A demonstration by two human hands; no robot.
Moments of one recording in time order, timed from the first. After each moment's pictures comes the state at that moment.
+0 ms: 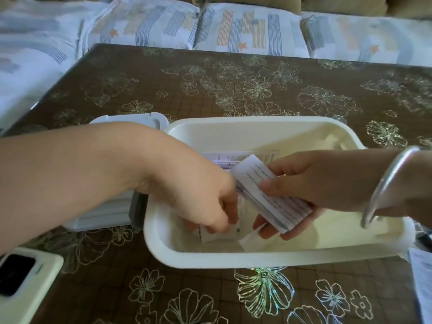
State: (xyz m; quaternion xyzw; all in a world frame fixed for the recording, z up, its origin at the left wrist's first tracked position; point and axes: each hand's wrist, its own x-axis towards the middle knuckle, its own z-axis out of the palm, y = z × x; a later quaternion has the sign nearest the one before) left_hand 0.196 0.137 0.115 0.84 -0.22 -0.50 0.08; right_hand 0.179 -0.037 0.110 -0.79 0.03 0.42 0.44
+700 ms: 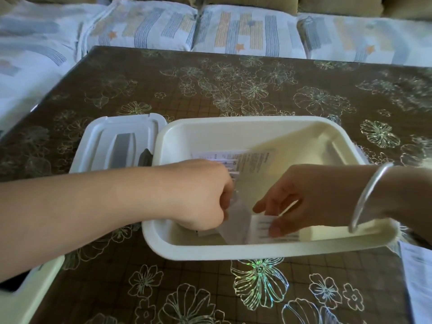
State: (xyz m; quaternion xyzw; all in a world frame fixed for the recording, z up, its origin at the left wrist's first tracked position) left_hand 0.179 0.128 0.098 0.92 -0.21 -0.32 0.09; right_hand 0.176 -0.055 0.098 -0.87 -0.16 0.41 0.19
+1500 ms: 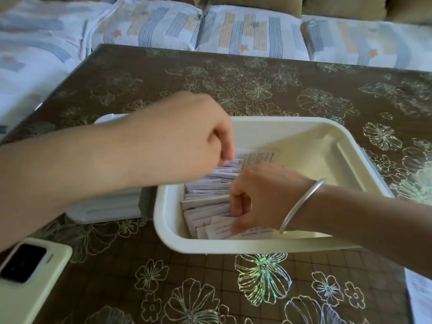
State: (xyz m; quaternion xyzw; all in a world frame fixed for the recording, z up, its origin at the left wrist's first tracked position) left_hand 0.187 0.152 0.136 0.96 -0.21 -0.05 0.19; right_hand 0.171 -0.003 0.087 -0.94 -0.24 0.22 0.08
